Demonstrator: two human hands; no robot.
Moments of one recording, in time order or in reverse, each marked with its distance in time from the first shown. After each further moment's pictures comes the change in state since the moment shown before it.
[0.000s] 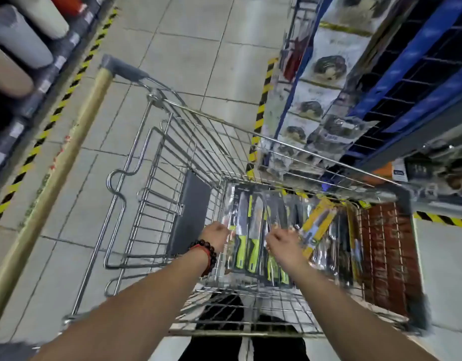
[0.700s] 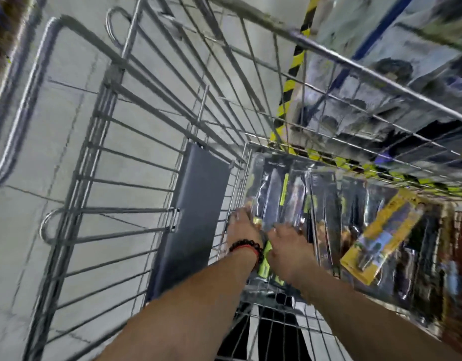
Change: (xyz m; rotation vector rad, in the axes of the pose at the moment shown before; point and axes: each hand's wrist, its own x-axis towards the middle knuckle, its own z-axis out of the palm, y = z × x) left_hand 0.187 -0.074 0.089 0.217 0.142 -0.189; right_hand 0.156 0.062 0.105 -1.036 -0.357 -0.213
